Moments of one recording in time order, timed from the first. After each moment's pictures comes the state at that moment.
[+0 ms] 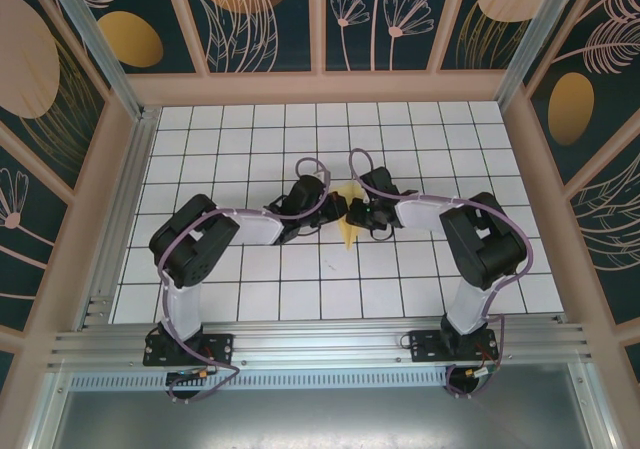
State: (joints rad) left arm -0.75 1.96 1.01 0.40 0.18 -0.95; right arm 0.53 1.78 0.90 -0.16 -0.17 0.63
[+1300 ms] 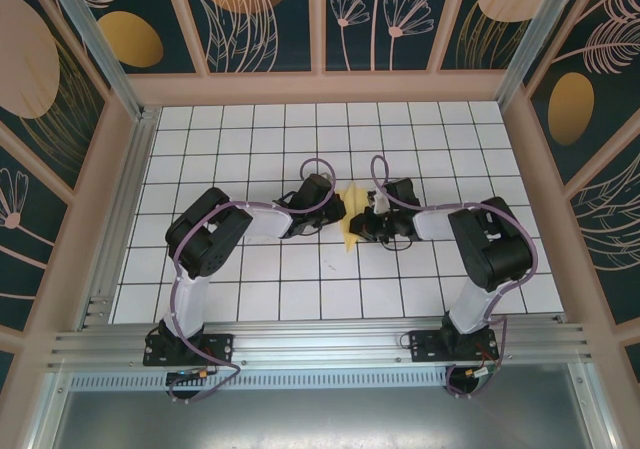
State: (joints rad) left arm -0.74 2.07 1.10 0.25 0.13 -0.92; right arm 0.40 1.73 0.69 0.10 -0.69 0.70
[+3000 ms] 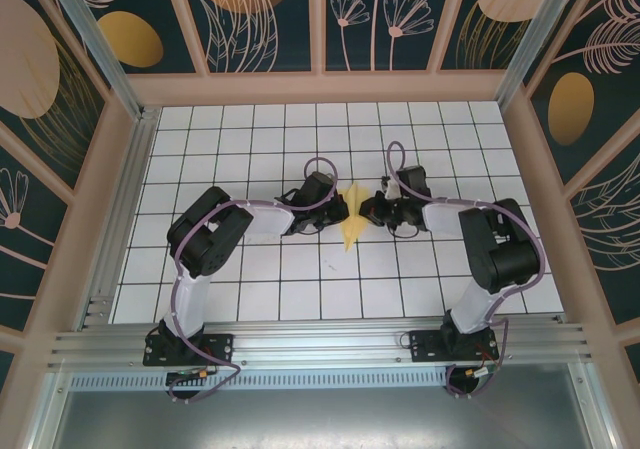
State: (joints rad) left arm -0.74 2.08 1.14 0.19 0.20 -0.92; right arm 0.32 1.72 0.77 0.07 -0.63 0.76
